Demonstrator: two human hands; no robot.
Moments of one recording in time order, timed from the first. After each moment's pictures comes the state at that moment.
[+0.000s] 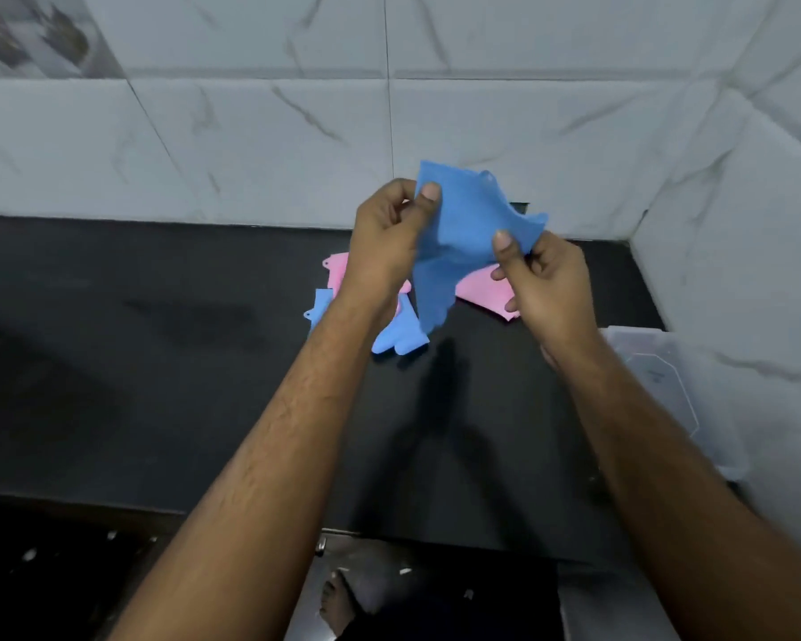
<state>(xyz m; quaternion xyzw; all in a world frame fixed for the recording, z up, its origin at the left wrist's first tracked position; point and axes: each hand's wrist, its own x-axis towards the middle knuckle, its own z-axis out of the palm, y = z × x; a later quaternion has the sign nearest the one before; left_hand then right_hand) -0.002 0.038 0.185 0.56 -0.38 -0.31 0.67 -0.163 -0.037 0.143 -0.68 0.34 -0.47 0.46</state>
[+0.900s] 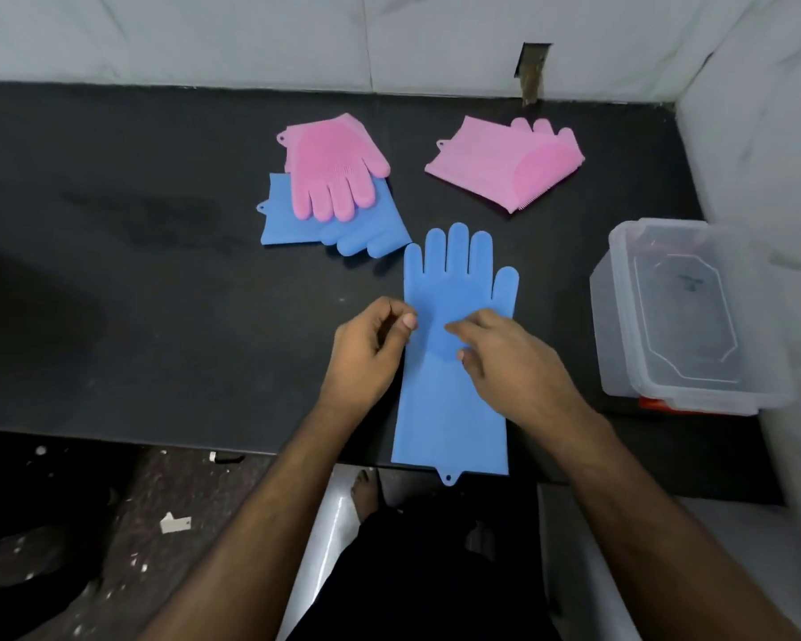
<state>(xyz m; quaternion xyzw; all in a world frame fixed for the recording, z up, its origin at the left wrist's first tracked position) -0.041 0.123 -0.027 0.73 -0.42 -0.28 0.46 -0.212 0.023 0.004 -0.91 0.36 0.02 0.21</state>
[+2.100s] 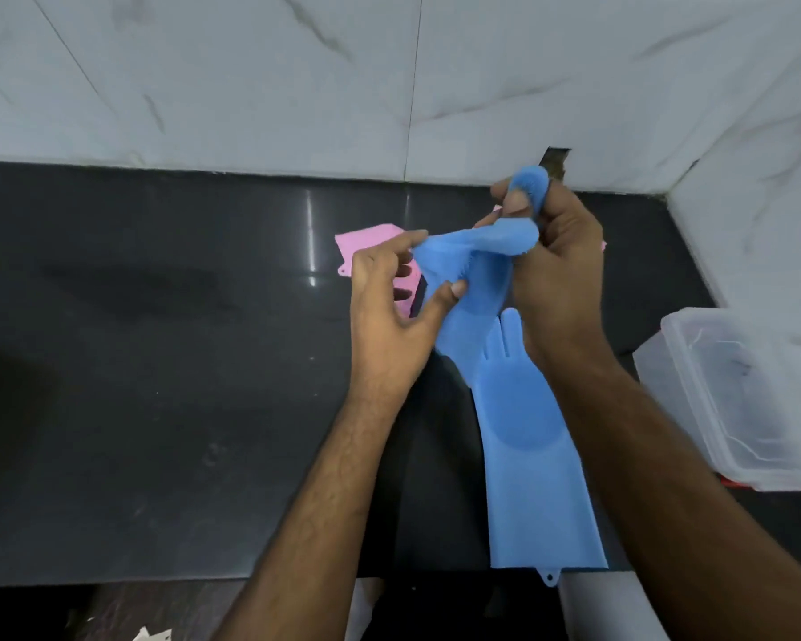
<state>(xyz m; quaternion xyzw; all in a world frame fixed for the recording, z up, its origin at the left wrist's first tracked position) 0.071 0.066 0.065 0.64 -0.40 -0.19 0.64 -0.037 -0.013 0.131 -0.61 0.37 -0.49 0.50</state>
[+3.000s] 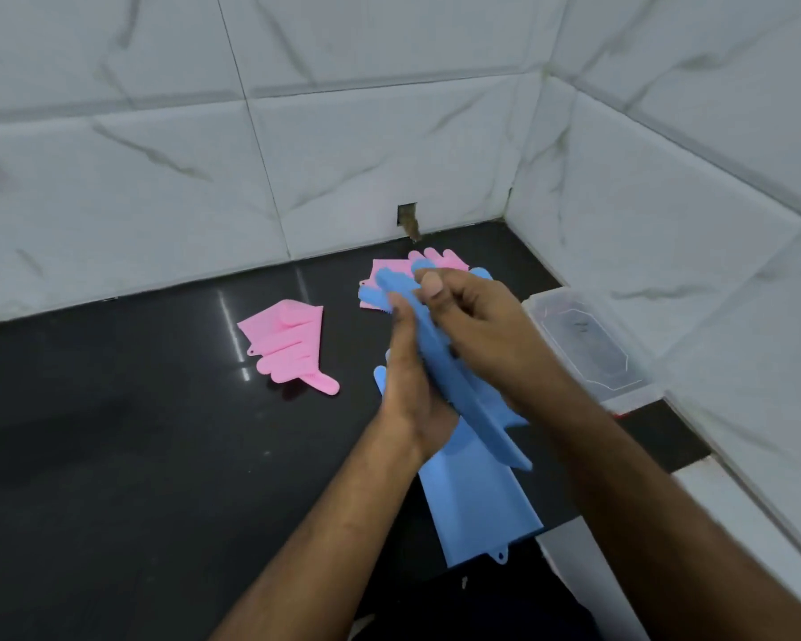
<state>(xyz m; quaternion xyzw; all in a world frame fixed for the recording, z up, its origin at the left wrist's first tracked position) -0.050 0.059 0.100 0.31 -0.18 -0.69 0.63 -0.131 0.046 0.169 -0.70 0.48 -0.37 0.39</state>
